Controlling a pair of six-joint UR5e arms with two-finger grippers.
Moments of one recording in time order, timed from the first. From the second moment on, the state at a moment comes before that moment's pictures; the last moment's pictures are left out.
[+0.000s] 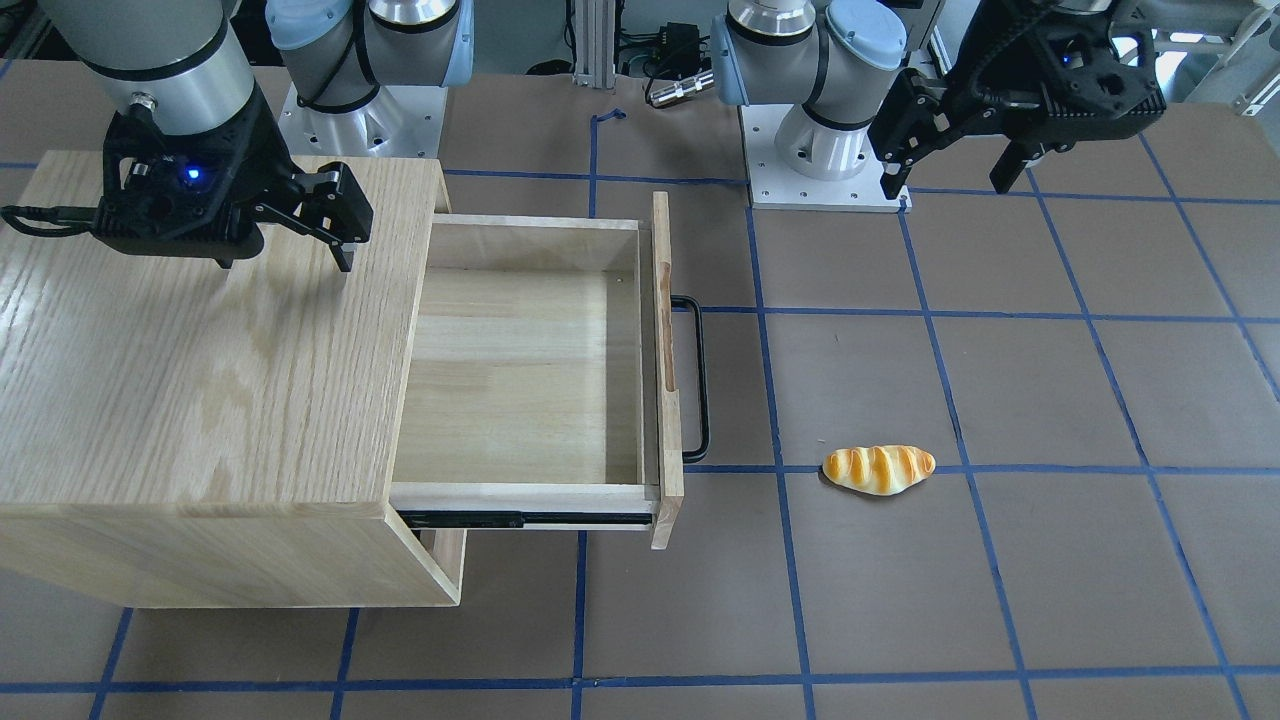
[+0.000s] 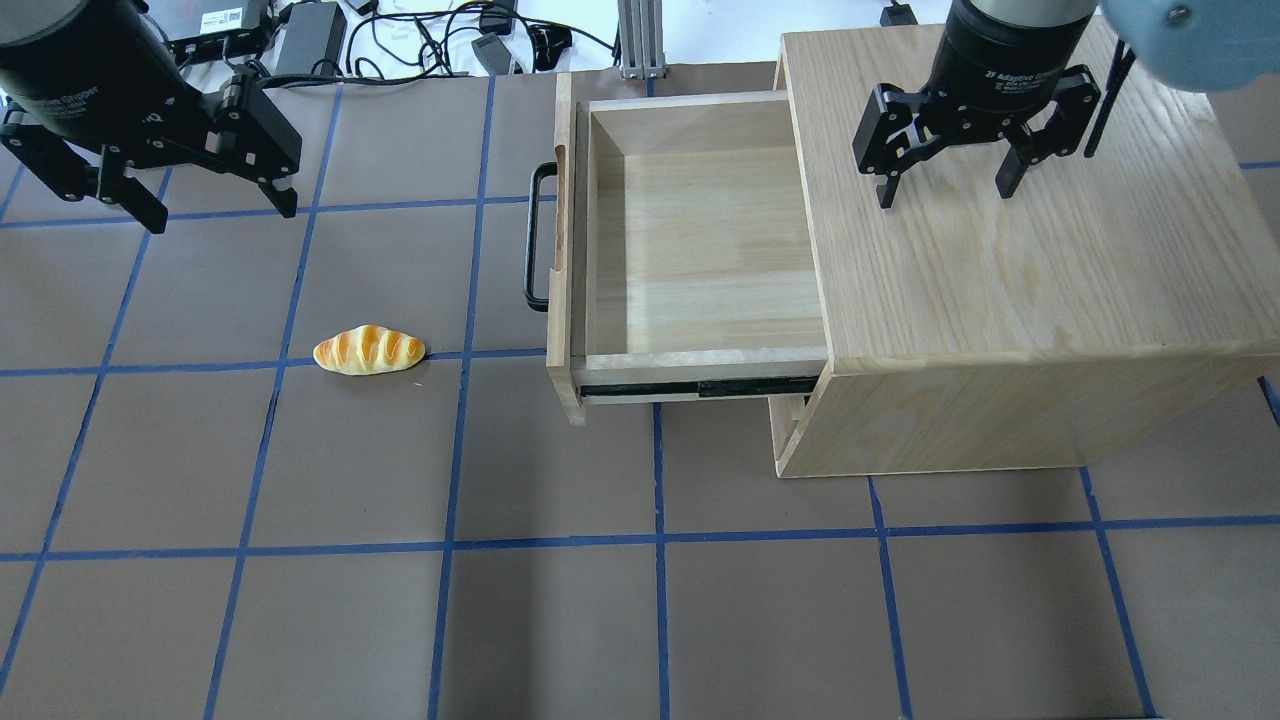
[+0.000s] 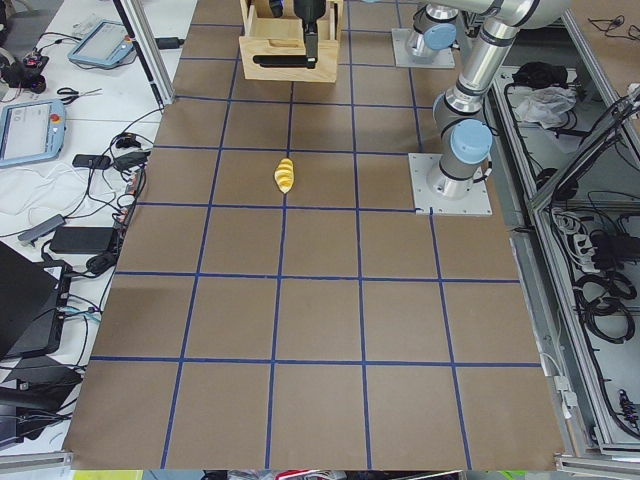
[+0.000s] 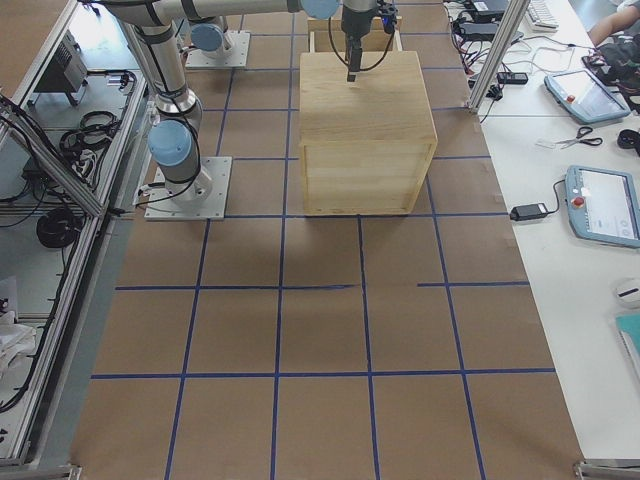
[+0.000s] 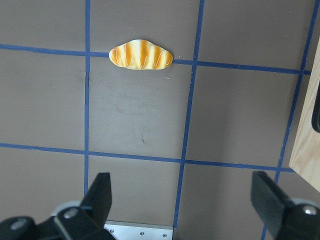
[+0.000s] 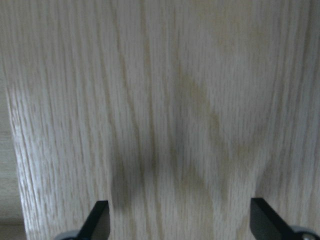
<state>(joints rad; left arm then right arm) -1.50 -1.52 -1.43 -1.75 1.59 -0.02 1.60 -1.49 1.43 -1.47 -1.61 0.02</state>
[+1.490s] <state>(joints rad) -1.50 -1.49 -1.53 -1.51 1.57 0.09 1.60 -1.49 1.43 -1.47 -1.61 0.02</state>
